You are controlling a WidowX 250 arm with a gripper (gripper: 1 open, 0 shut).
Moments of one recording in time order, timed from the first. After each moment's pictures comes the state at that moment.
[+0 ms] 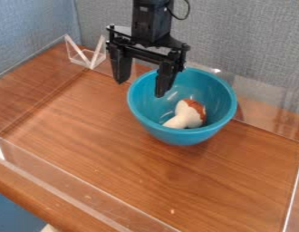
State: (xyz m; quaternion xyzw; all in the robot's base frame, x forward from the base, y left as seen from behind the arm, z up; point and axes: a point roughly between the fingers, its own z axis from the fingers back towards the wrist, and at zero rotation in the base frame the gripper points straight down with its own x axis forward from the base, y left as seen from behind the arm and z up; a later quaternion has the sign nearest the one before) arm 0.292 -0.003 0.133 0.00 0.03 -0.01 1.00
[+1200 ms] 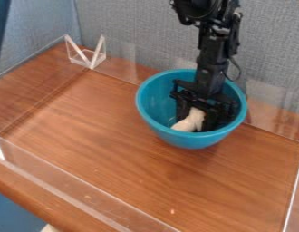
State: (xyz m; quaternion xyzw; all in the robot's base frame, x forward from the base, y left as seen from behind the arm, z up) arm 0.359 -0.064 0.032 -0.02 0.08 -0.10 0.99
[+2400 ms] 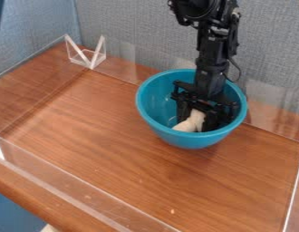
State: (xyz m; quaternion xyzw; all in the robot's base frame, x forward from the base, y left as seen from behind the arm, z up) arm 0.353 -0.066 0.033 -0.03 0.09 -0.11 0.99
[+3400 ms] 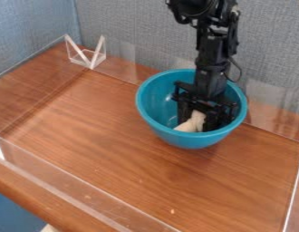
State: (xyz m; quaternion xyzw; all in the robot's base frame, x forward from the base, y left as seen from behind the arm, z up) arm 0.346 -0.067 0.037 -0.04 0.09 -0.14 0.99
